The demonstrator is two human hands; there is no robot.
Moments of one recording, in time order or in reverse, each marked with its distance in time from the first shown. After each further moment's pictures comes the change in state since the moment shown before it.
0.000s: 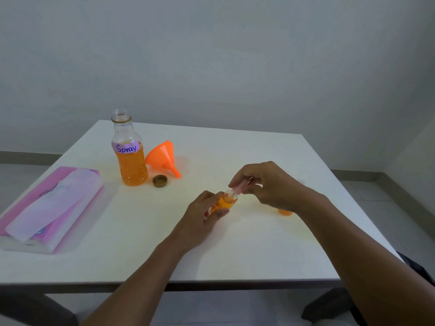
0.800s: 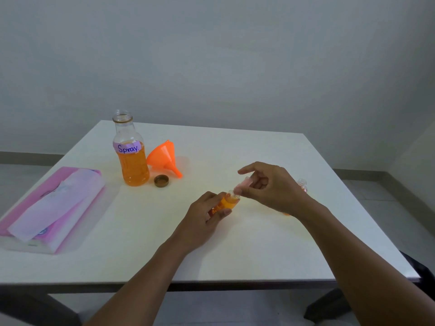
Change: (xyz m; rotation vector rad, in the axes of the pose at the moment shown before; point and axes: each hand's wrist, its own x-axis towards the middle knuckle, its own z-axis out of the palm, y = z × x) left_hand -0.001 -0.004 0.003 -0.001 -0.011 -0.019; right_hand -0.010 0.010 0.013 0.119 0.165 0.139
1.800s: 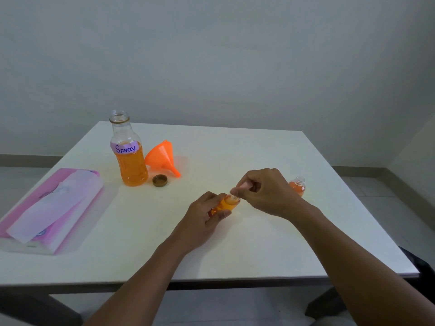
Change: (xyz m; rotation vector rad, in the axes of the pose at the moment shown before) left_hand -0.003 0.007 -0.002 0.038 -0.017 0.065; right_hand 0.000 -0.002 0.014 -0.141 0.013 0.016
